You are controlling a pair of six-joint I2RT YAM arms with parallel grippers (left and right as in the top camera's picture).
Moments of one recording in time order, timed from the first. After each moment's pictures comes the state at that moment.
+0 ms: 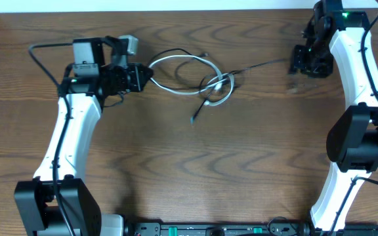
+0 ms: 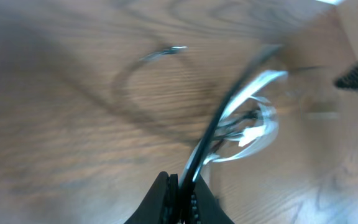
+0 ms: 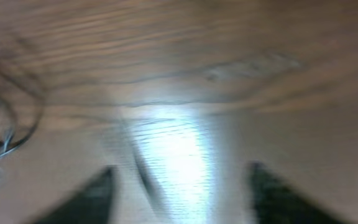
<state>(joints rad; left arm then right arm) 0.03 1.59 1.23 -0.54 0.64 -0.04 -0.02 2.15 2.01 -1.31 -0.11 0.15</state>
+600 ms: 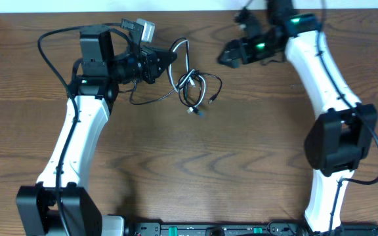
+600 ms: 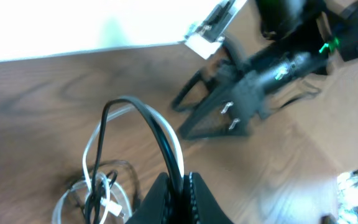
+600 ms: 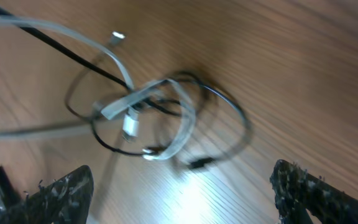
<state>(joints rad) -0.04 1.56 1.23 -0.21 0.95 -0.12 0.25 2.15 2.00 -0.96 -0.60 -0.07</state>
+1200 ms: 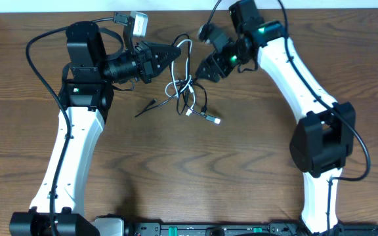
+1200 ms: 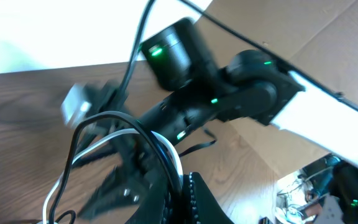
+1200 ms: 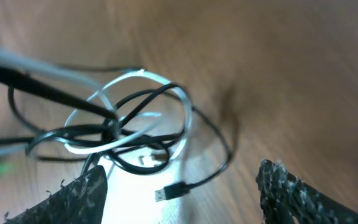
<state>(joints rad) -0.04 1.46 1.23 -0.13 1.09 -0.33 0.38 2.18 2.00 -0.95 -0.60 -0.37</state>
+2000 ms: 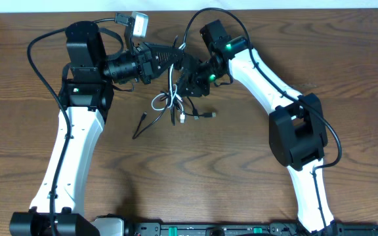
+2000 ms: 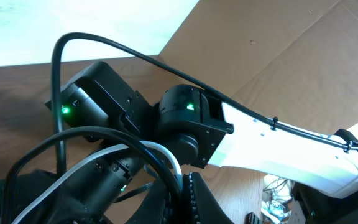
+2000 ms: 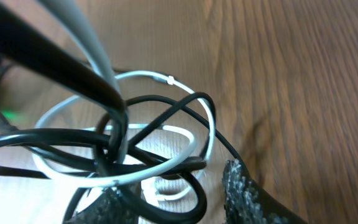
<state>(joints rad) -0.04 1.46 1.23 -0.12 1.14 -0.36 0.48 2.33 2.00 -0.87 -0.84 -0.70</state>
